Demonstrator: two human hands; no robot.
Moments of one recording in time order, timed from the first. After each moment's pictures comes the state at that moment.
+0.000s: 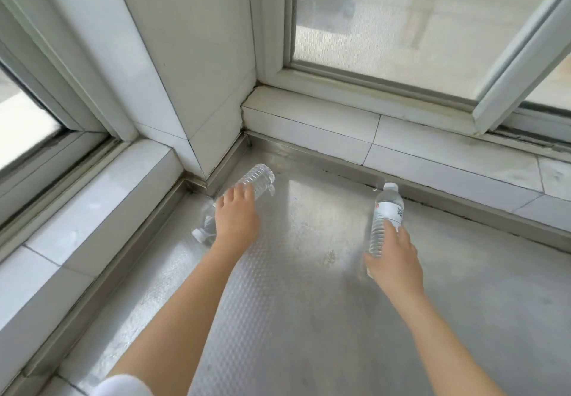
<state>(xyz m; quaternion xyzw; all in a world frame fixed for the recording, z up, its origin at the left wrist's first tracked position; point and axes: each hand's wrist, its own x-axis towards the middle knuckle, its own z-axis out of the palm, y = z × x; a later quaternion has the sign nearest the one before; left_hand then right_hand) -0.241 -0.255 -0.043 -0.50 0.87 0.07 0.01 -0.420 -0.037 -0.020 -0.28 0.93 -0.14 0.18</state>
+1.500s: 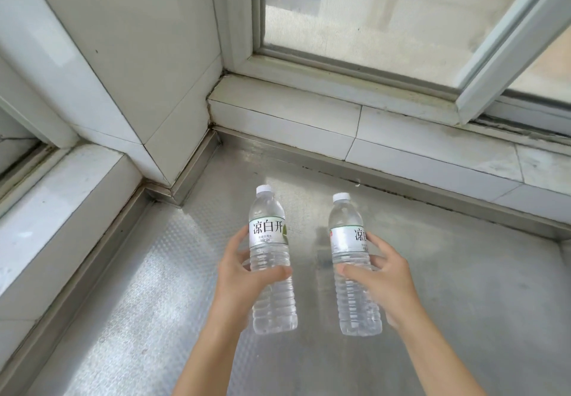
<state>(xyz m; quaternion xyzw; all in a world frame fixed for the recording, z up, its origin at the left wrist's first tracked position) -0.231 -0.169 -0.012 -0.50 0.48 0.69 -0.19 -0.409 -0.035 -0.009 -0.07 0.80 -0.47 0.36</state>
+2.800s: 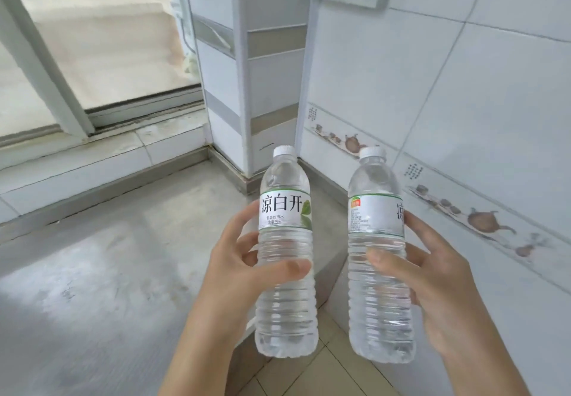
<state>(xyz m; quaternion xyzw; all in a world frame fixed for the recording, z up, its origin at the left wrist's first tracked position) -0.209 0.272 0.176 -0.02 0.66 0.75 0.08 -0.179 0.492 0.197 0.12 0.69 -0.71 -0.02</state>
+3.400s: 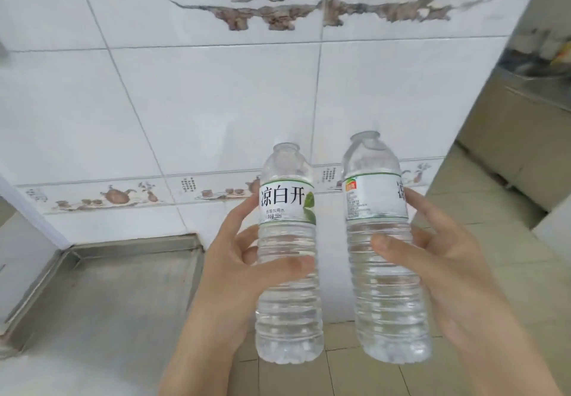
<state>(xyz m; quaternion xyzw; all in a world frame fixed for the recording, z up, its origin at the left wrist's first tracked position) -0.208 0.455 0.212 0.30 0.57 0.66 0.40 -0.016 0.561 0.234 0.35 0.55 -0.66 -0.38</state>
